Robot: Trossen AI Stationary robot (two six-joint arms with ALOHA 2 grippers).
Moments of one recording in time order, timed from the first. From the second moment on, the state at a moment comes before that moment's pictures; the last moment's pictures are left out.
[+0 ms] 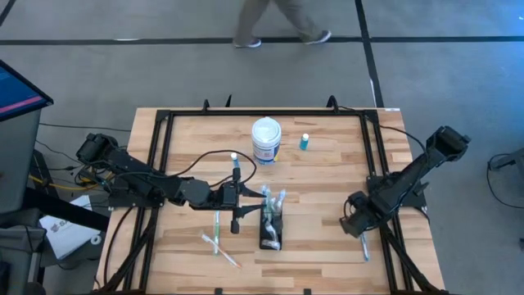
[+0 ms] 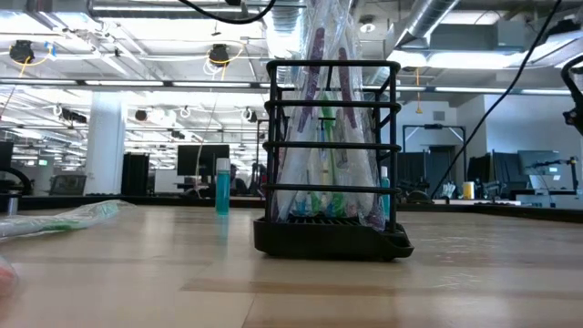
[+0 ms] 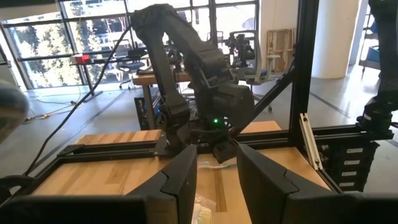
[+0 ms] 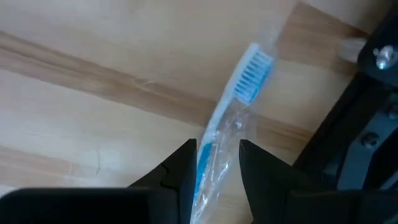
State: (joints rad) left arm -0.38 1.43 0.83 0.60 -0.40 0.07; right arm 0.72 1.27 0.62 -0.94 -0.13 1.92
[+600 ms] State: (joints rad) left arm -0.38 1.43 0.83 0.58 -0.40 0.07; right arm 0.81 1.26 0.62 -0.94 -0.05 2.05
